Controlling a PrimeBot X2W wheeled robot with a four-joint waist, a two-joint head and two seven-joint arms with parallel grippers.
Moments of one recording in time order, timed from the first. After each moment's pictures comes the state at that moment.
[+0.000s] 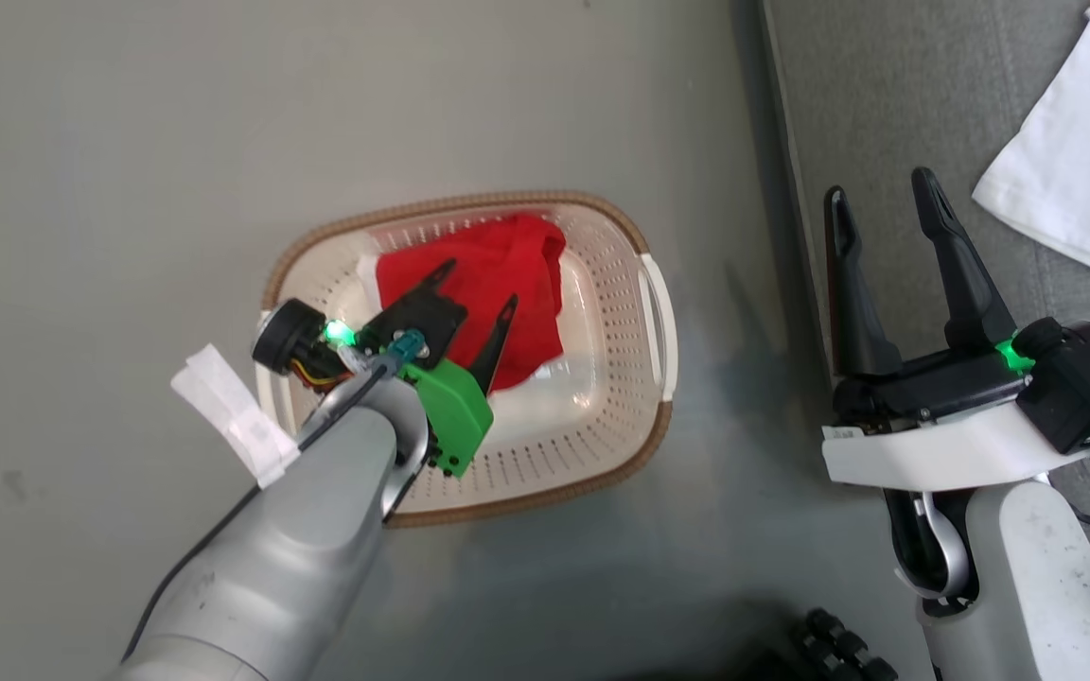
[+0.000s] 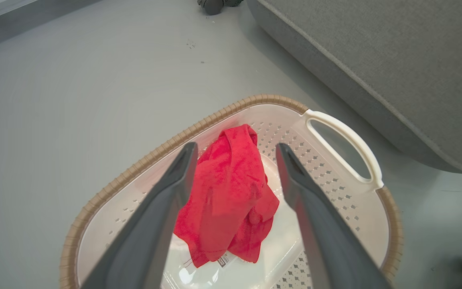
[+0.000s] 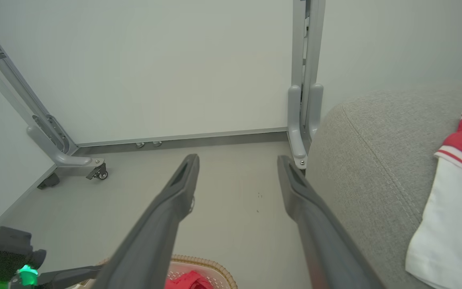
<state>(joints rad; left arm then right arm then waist) -0.78 0.05 -0.70 0.95 -0.26 -0.11 -0.26 -0.23 -0.05 0.11 -0.16 0.19 0.13 -0.20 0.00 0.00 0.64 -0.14</state>
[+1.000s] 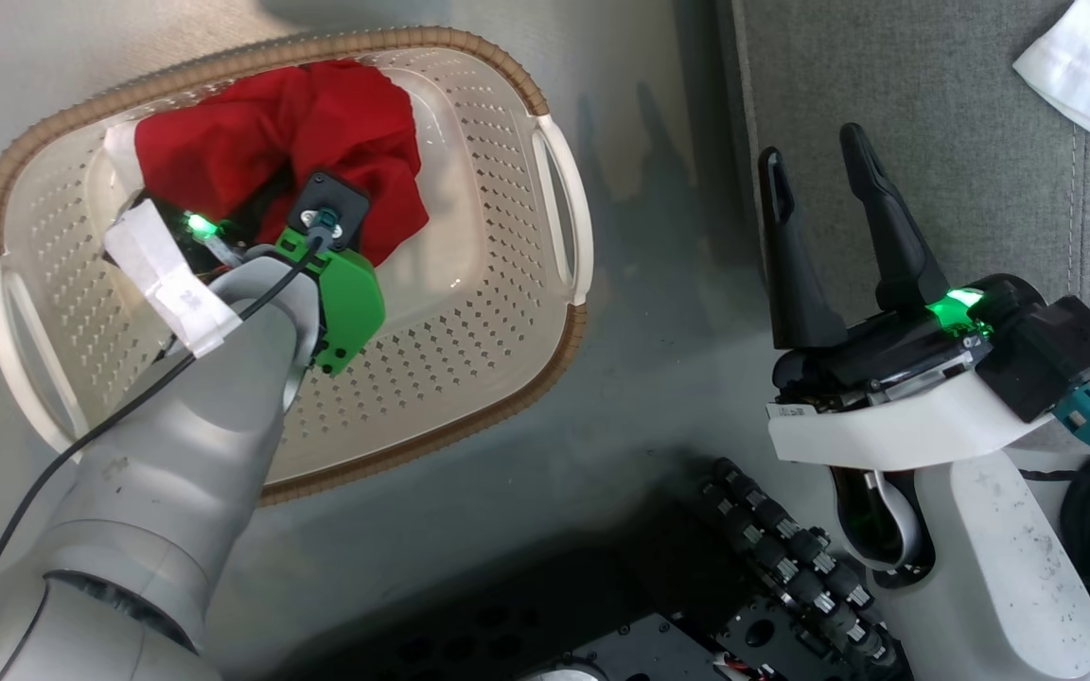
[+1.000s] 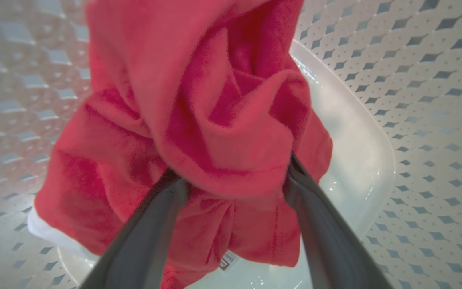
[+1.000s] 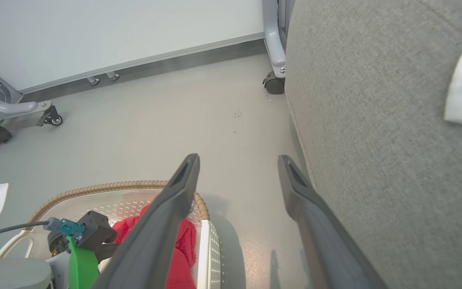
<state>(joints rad) -1.06 0.10 -0.82 1.26 -0.24 0.02 -0.18 -0.33 -0.05 0.22 -0.11 0.32 0.13 -0.26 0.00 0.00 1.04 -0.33</state>
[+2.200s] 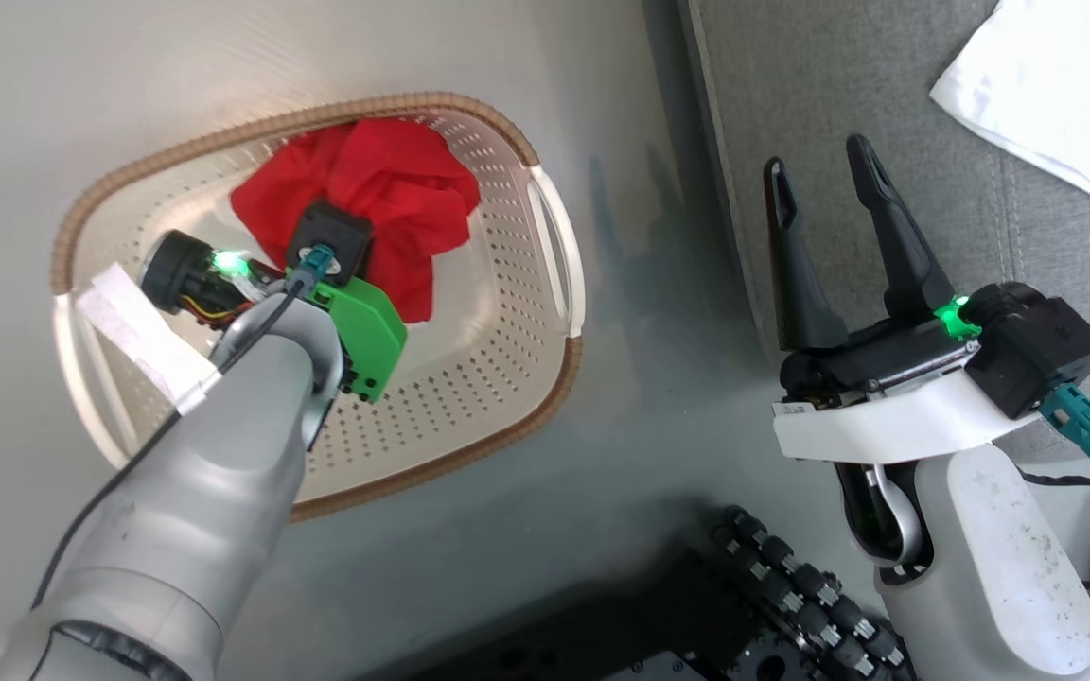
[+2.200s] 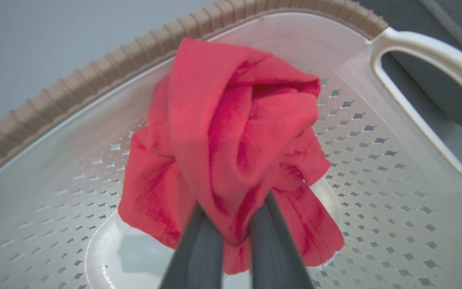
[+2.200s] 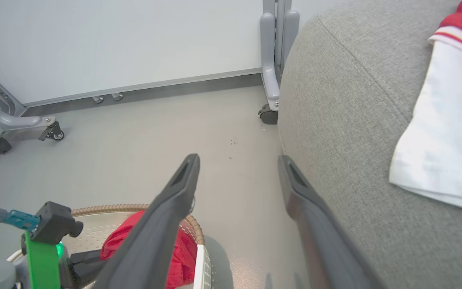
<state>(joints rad) -0.96 0.12 -0.77 1.12 -0.35 -0.03 -0.26 -0.33 -0.05 0.19 -0.06 0.26 0.13 -0.26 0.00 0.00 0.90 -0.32</state>
